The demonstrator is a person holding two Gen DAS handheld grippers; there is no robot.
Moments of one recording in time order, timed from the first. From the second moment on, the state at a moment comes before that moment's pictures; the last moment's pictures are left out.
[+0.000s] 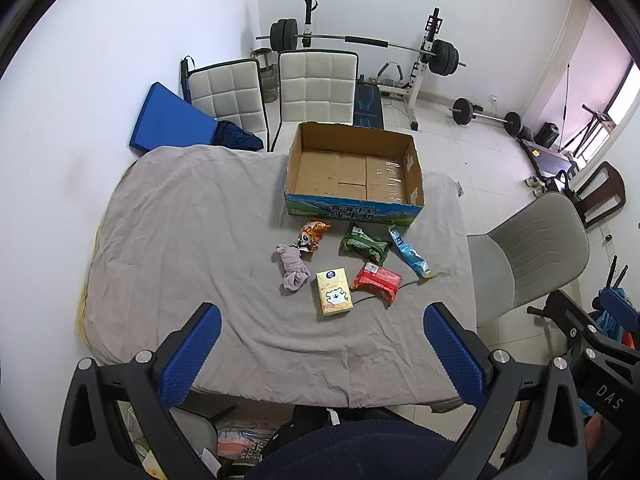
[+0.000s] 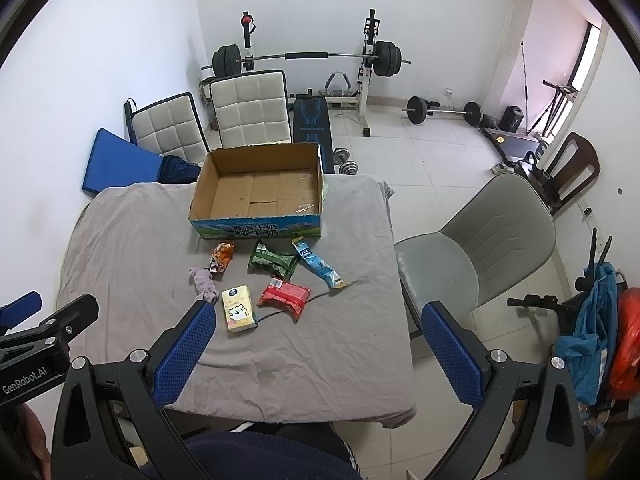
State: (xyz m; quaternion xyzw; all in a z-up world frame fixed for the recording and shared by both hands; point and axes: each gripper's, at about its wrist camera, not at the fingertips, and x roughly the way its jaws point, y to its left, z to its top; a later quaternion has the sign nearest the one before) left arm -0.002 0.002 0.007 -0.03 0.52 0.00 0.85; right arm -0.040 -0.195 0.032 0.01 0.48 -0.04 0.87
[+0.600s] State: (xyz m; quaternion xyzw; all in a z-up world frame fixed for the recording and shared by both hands) left arm 0.001 0.006 0.010 -0.03 0.52 0.00 0.86; right arm -0.037 -0.189 0.036 0.01 0.48 -0.03 0.88
